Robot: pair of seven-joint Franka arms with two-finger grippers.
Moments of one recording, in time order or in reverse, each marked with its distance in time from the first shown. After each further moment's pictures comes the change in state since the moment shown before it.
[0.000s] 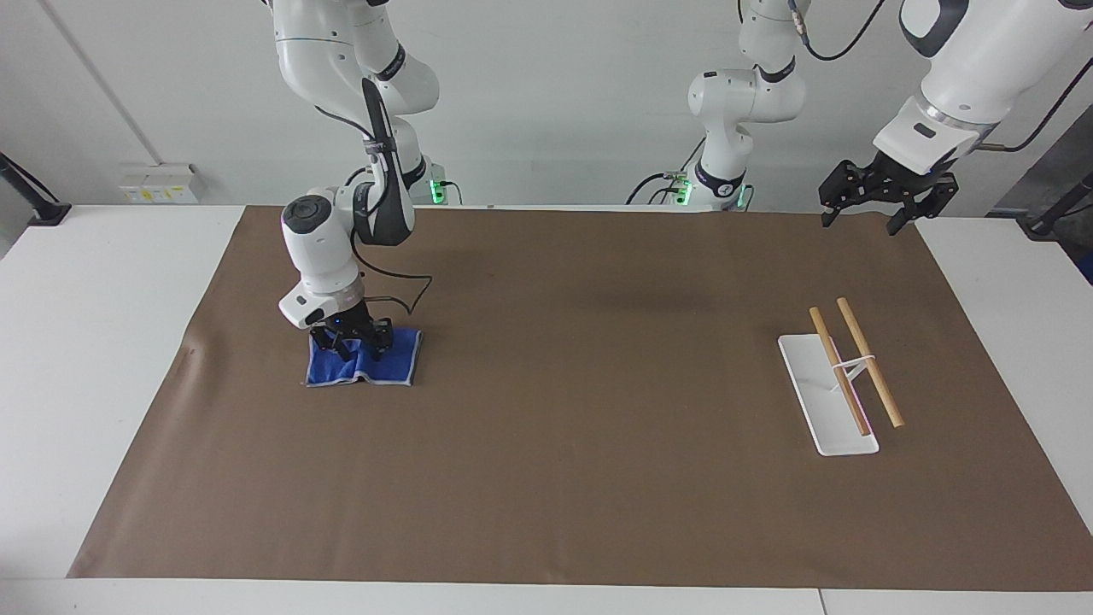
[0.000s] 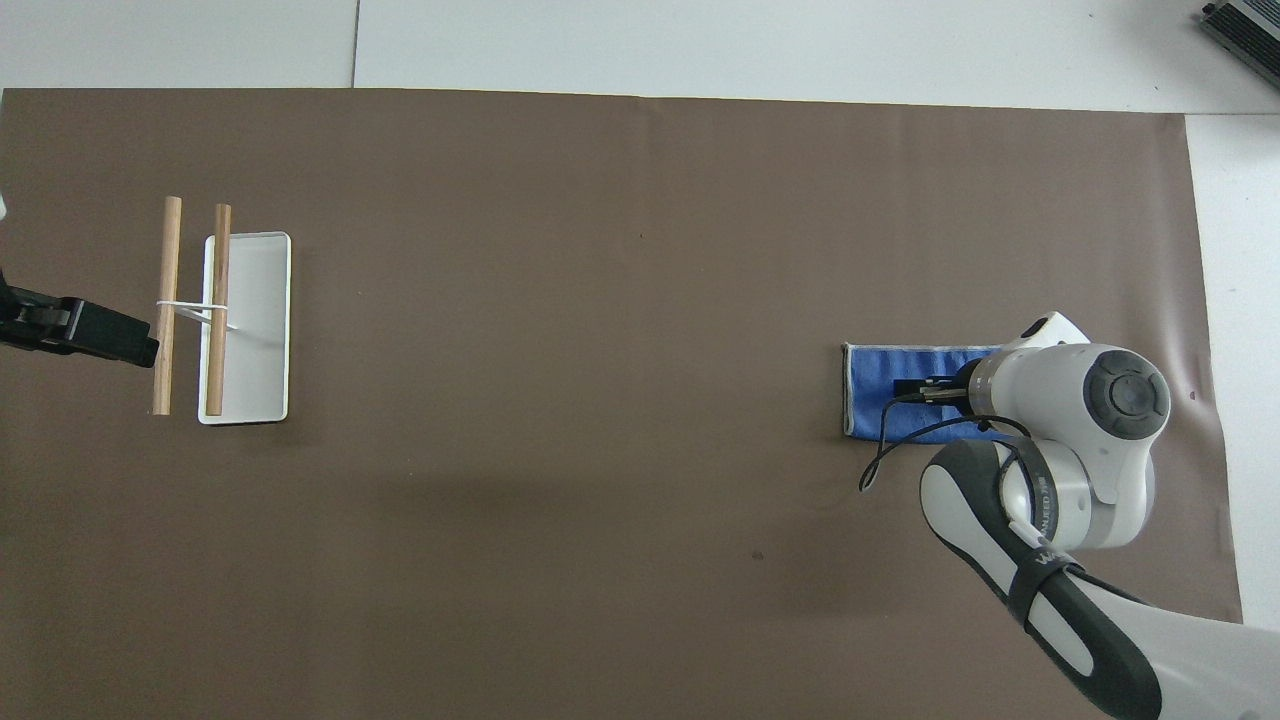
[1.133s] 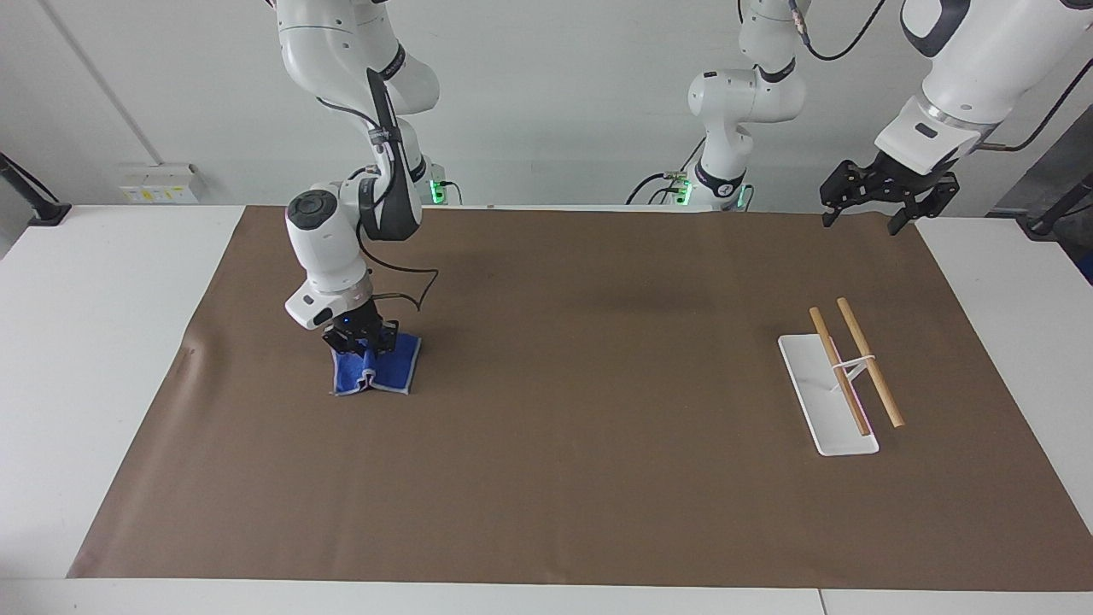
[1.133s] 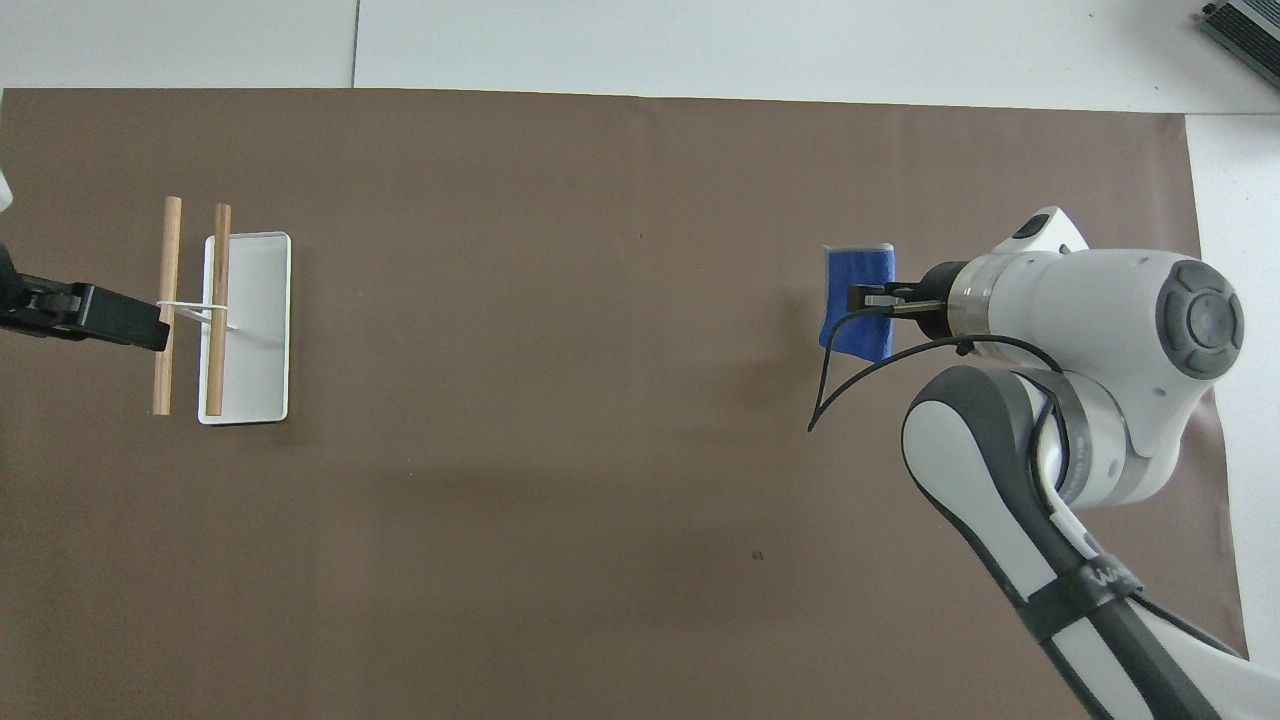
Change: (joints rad) left arm -0.003 -0.001 -0.012 -0.008 -0.030 0.061 -0.077; right arm 0.004 -0.066 0.170 0.327 0.318 -0.193 -0.002
